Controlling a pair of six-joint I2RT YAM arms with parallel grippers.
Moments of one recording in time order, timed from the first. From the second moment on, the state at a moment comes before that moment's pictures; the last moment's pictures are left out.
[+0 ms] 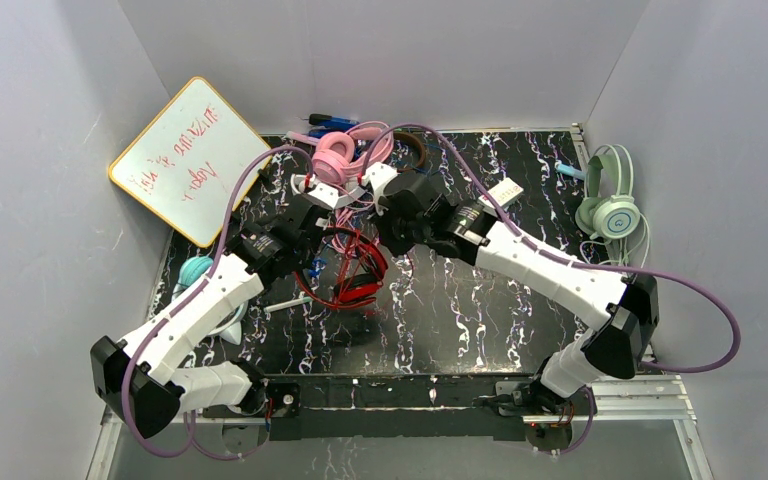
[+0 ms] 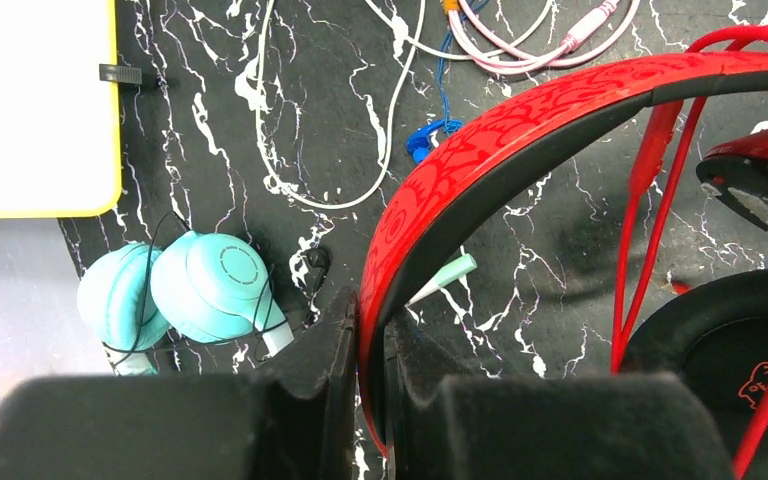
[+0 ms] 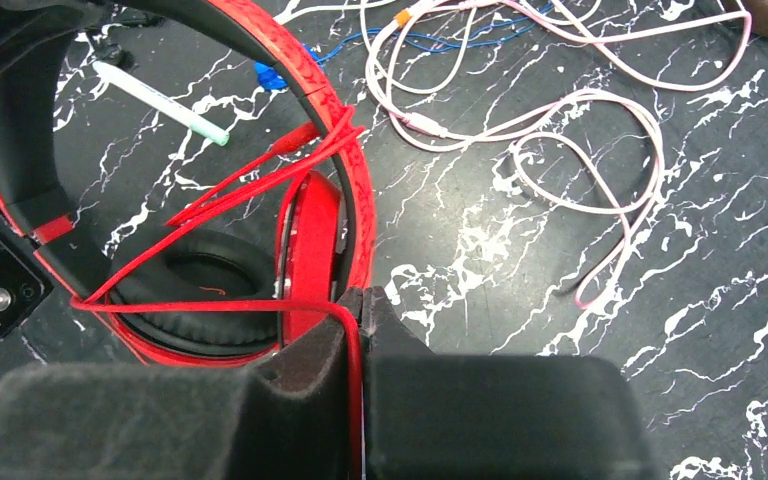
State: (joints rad) left arm -0.67 1.18 1.13 -0.90 -0.47 -0.08; right arm 0.99 1.52 1.48 -0.66 0.09 0.13
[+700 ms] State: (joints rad) left arm -0.69 1.17 1.21 -0.98 -0.18 -0.10; right arm 0.77 1.51 1.40 -0.57 -0.10 0.12
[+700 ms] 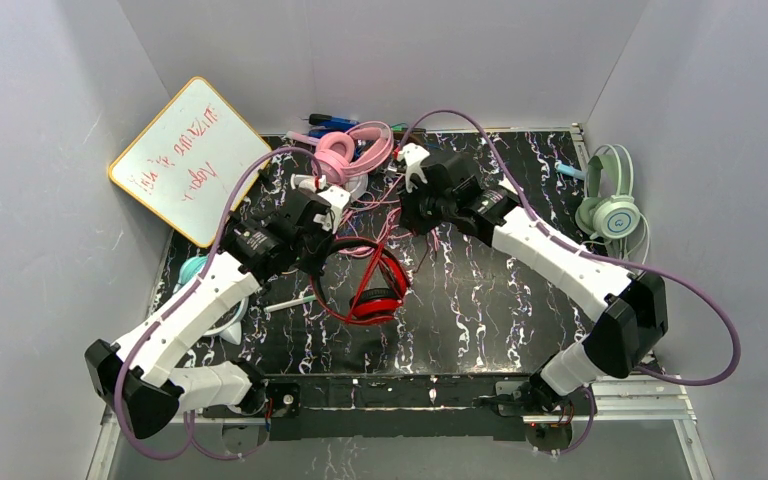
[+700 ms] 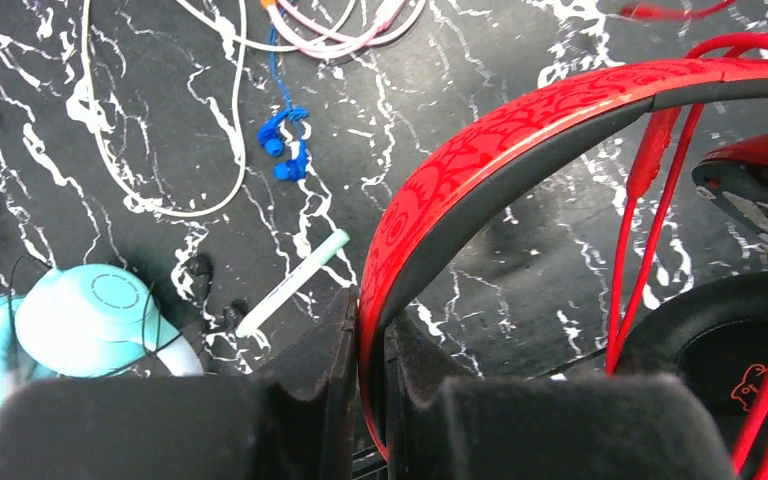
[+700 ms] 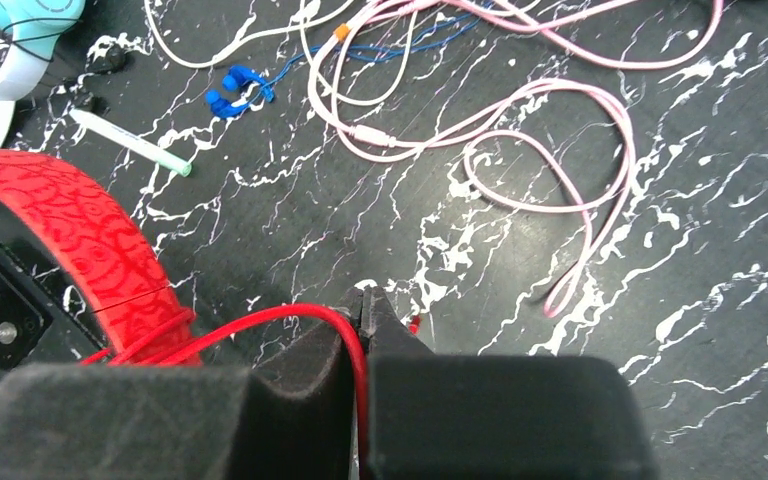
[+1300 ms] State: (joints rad) left arm -0.69 1.17 1.38 -1.00 0.05 -0.28; right arm 0.65 1.30 1.00 -0.21 -0.47 0.24
